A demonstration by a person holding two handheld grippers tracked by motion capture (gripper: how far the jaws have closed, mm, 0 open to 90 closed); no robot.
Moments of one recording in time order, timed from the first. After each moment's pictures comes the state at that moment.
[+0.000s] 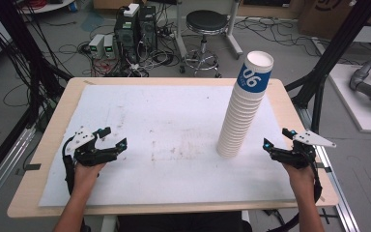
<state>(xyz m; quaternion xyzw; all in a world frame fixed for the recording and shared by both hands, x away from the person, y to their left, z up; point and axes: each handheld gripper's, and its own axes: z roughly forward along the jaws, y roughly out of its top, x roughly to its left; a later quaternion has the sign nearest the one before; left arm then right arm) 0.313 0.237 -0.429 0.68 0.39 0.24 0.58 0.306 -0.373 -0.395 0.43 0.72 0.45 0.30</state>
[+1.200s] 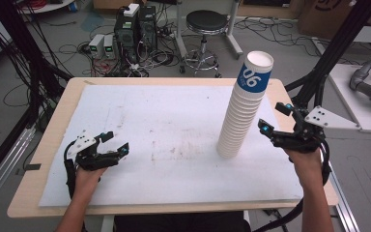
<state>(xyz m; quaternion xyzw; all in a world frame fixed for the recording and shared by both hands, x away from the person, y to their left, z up) 0.304 0.232 -0.432 0.68 0.38 0.22 0.59 0.291 -0.331 -0.288 0.31 0.70 0.58 0.27</state>
